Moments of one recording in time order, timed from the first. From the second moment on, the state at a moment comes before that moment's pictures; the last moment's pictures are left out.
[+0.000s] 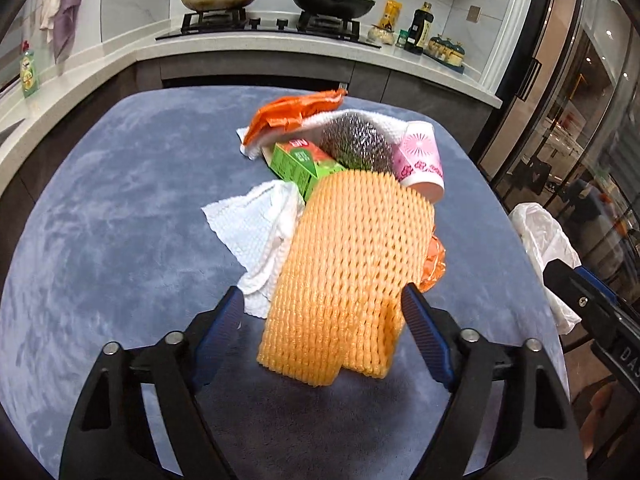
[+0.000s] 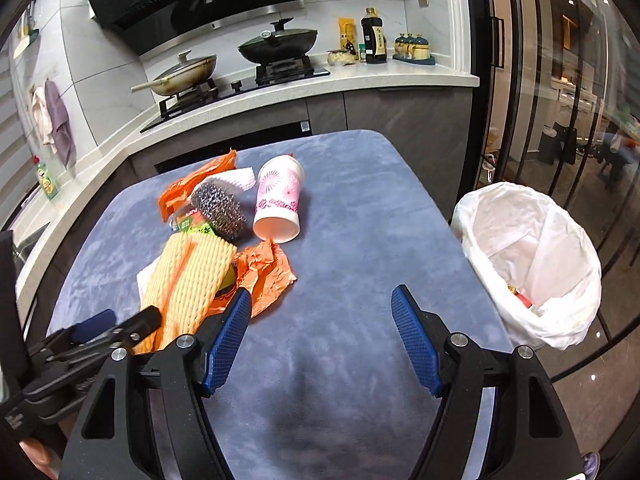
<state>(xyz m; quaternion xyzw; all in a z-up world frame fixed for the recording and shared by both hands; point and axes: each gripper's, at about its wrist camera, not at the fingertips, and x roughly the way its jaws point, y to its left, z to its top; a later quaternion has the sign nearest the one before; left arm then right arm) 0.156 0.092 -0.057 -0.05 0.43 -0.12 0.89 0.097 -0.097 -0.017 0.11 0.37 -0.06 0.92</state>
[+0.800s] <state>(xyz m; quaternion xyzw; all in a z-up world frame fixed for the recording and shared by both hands) 0.150 0.151 -0.030 -0.09 0.41 -0.10 0.90 0.118 -0.051 -0.037 0.11 0.40 0.00 0.91</state>
